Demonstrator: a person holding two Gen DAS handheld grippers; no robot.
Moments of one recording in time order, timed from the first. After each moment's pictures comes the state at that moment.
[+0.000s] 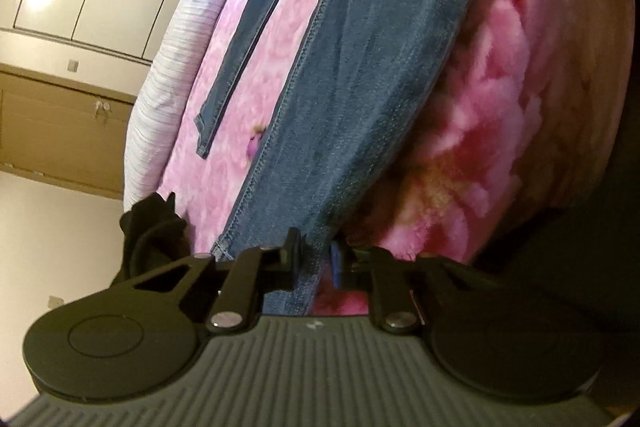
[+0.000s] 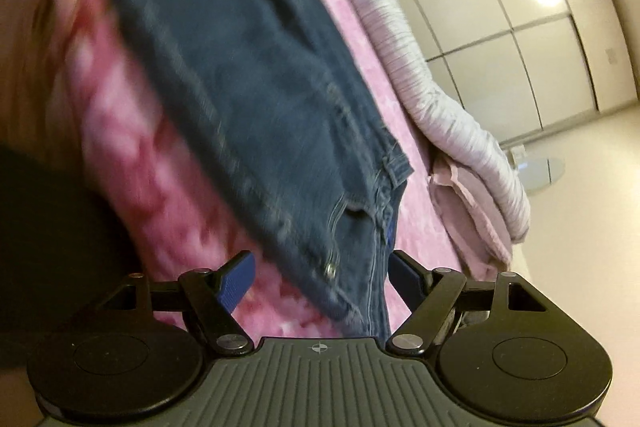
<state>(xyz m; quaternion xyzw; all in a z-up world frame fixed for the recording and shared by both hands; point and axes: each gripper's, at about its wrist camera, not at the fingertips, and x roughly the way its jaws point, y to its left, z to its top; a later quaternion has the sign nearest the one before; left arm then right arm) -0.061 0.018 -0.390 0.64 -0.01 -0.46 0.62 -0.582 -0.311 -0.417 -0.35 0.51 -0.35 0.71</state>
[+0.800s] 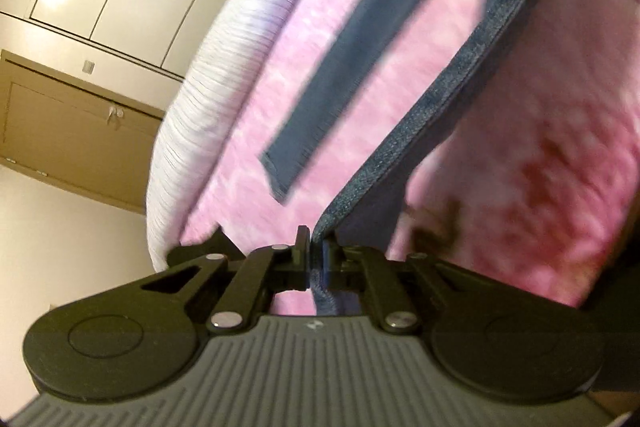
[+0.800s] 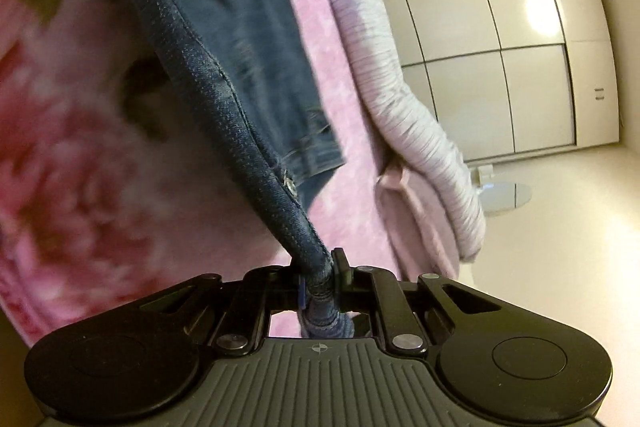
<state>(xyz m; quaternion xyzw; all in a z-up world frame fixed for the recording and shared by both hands) -0.011 -0.056 -0.233 0.60 -0.01 -0.48 0.64 -0.593 -0.416 -0.337 -0.41 0.51 -0.36 0.67</state>
